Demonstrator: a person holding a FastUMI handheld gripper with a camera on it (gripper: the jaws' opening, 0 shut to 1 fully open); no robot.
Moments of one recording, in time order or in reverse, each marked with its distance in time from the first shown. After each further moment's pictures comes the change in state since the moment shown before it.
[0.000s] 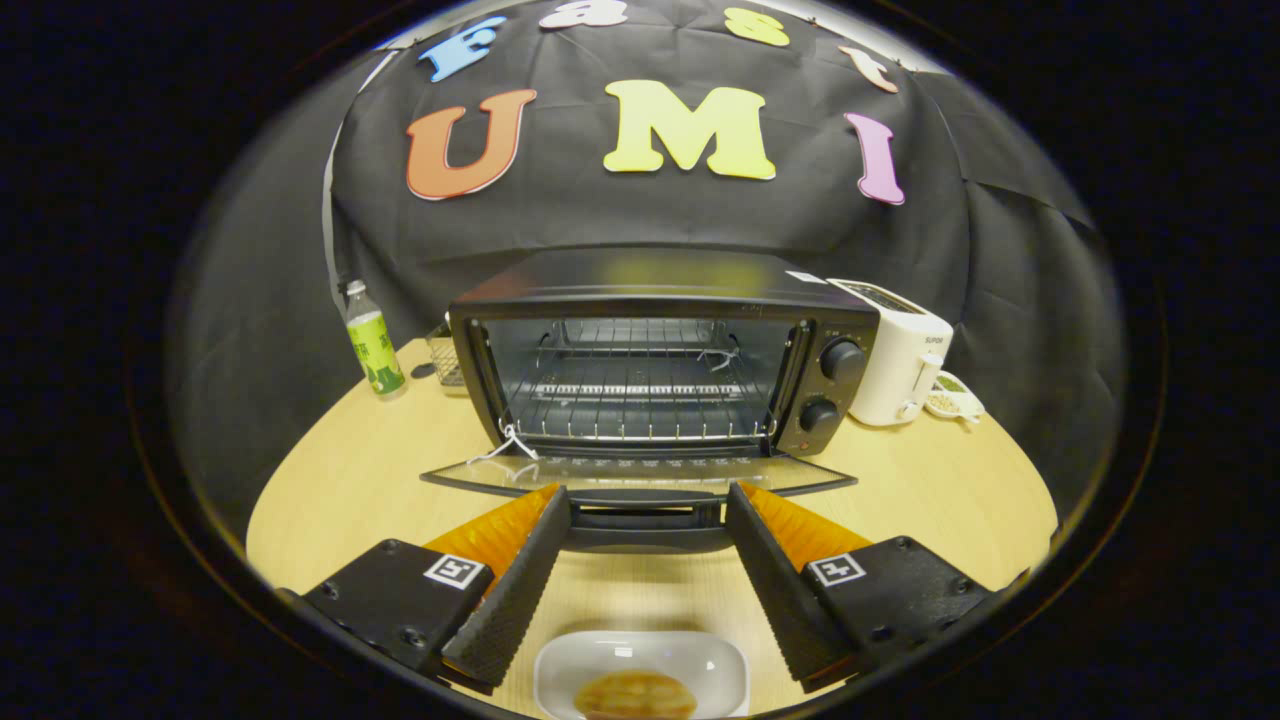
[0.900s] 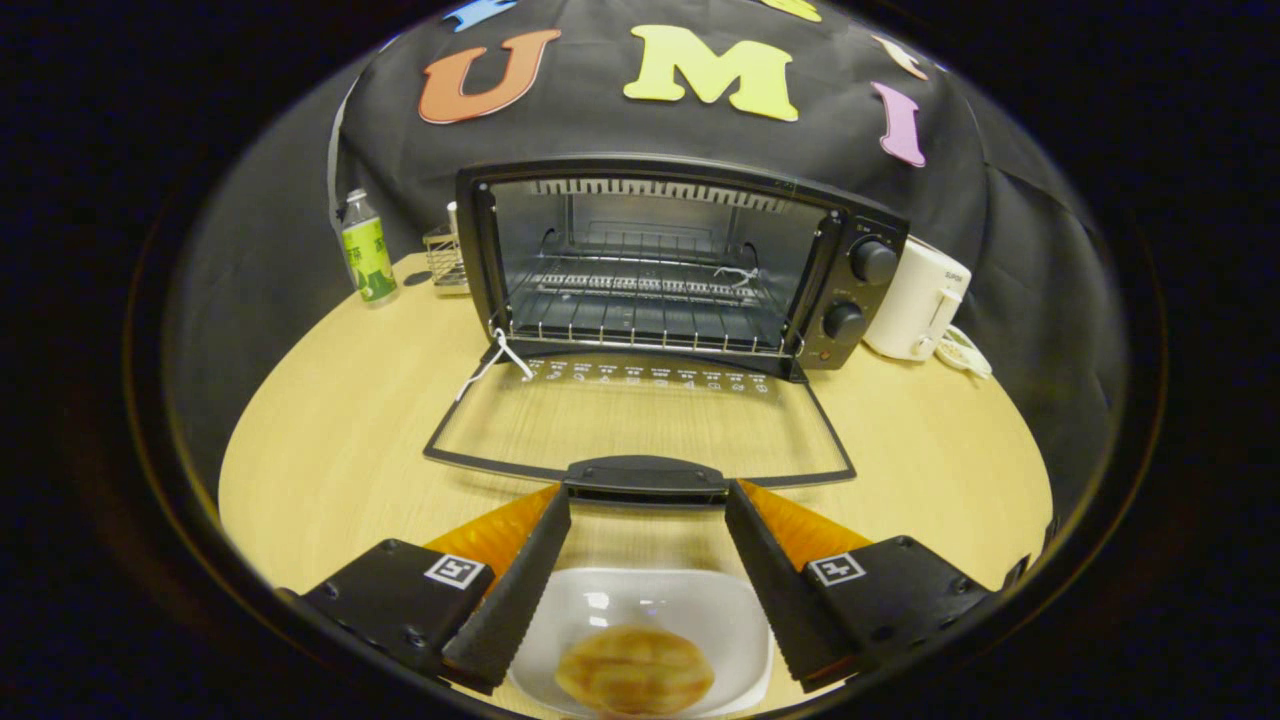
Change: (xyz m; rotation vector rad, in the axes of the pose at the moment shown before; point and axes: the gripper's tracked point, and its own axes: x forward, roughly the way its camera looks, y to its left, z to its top) arm -0.002 0.011 -0.071 -0.056 0.179 -0.014
